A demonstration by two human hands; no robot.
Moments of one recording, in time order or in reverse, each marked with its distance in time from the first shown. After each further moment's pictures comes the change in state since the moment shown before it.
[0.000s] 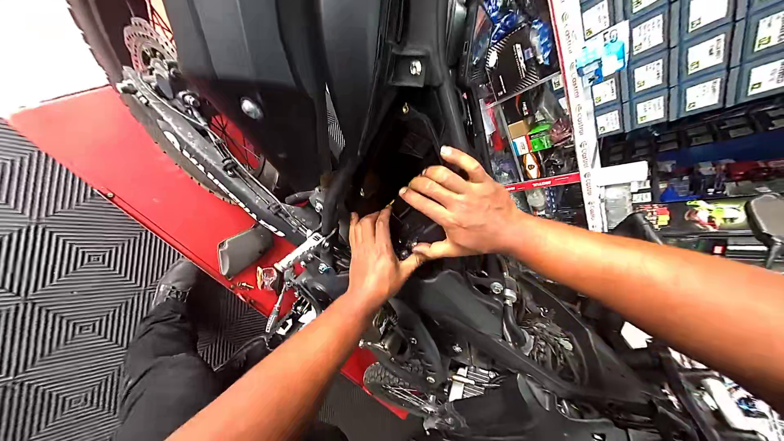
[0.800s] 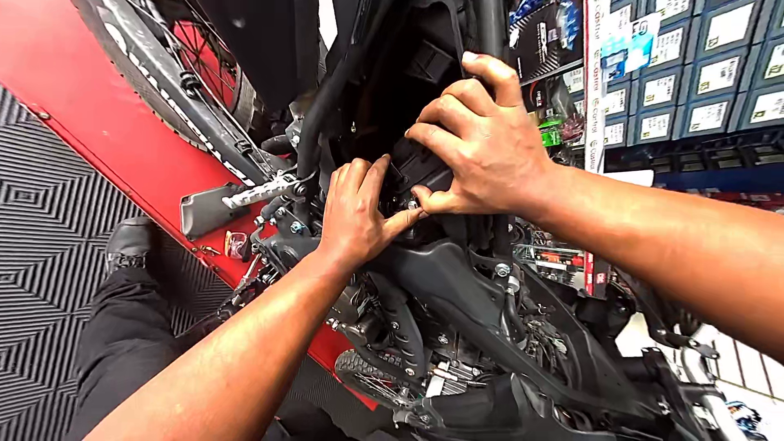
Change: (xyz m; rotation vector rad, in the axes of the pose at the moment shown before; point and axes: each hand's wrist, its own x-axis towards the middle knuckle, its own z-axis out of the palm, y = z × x) left_hand -0.001 -0.018 0.010 -0.010 0.187 0.197; right_hand 0.004 -0.002 0.000 -0.024 0.040 0.004
